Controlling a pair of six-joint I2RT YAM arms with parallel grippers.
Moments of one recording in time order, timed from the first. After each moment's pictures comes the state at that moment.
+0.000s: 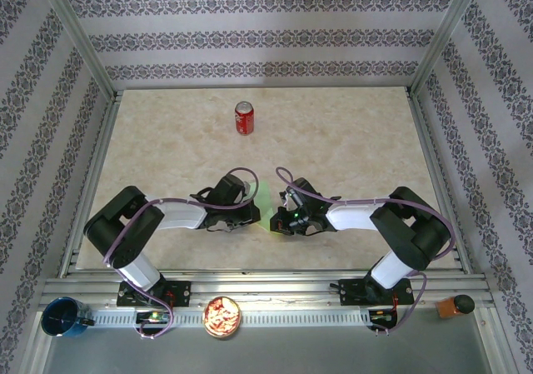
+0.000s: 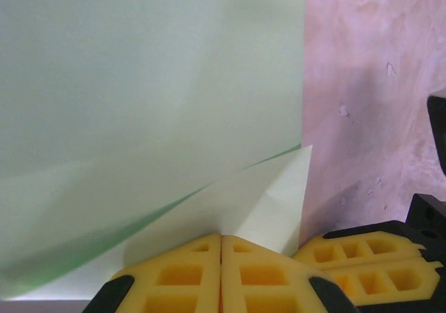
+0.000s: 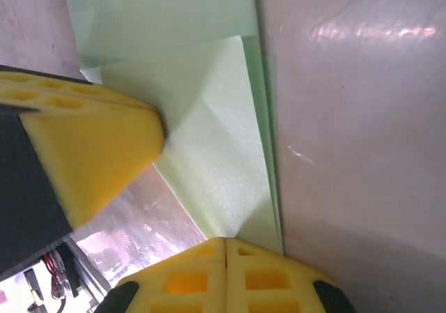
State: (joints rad) left arm -0.66 1.63 0.62 0.10 0.37 -0.94; right arm 0.73 1.60 0.58 0.04 -0.51 0.90
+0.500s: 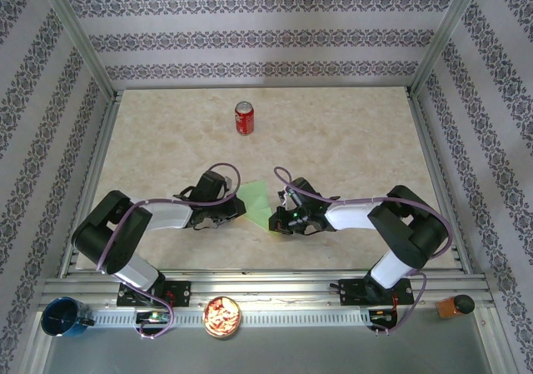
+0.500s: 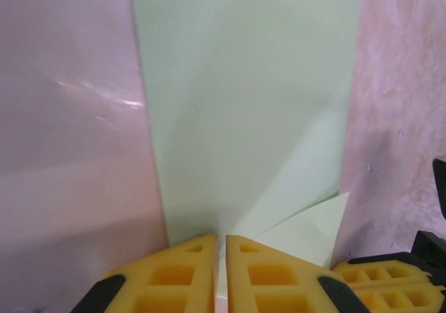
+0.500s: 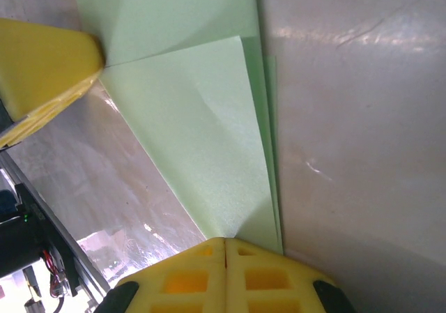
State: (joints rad) left arm -0.51 1.55 0.54 0.12 0.37 -0.90; right arm 0.73 1.62 0.58 0.07 -0.52 0.89
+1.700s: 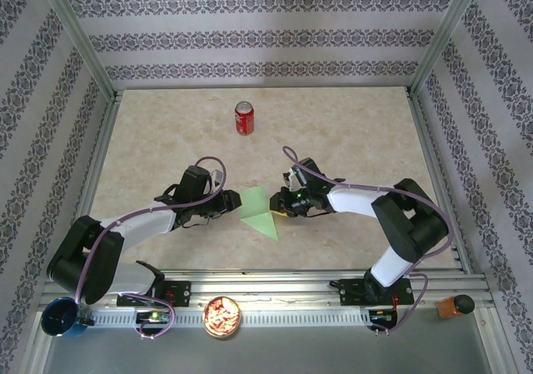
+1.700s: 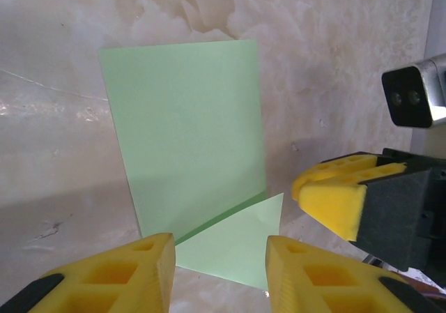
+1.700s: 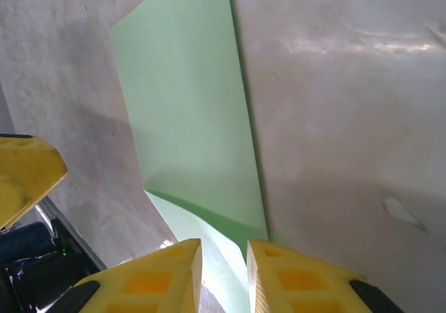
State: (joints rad) left arm -0.44 1.33 0.53 -0.01 0.47 -0.85; right arm 0.59 1.66 0.75 -0.07 -0.58 0.83
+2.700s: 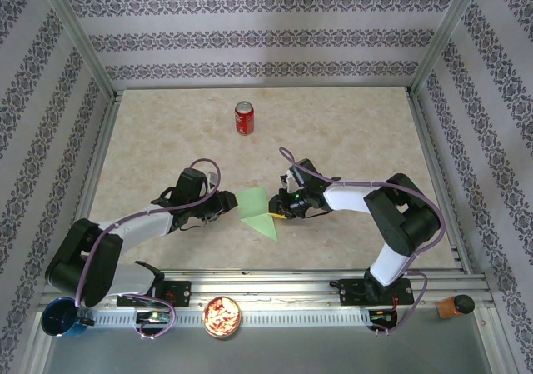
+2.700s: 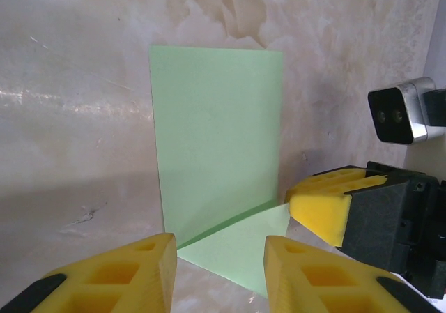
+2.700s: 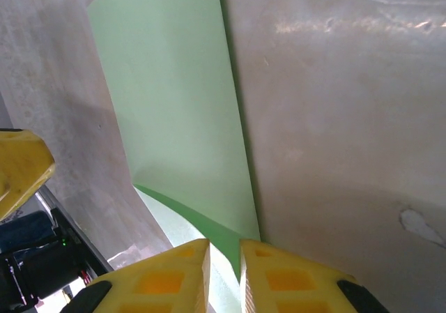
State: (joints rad) left arm -0.41 1.32 0.48 0.02 0.47 -0.92; right arm 0.59 1.70 0.75 -0.07 -0.62 0.82
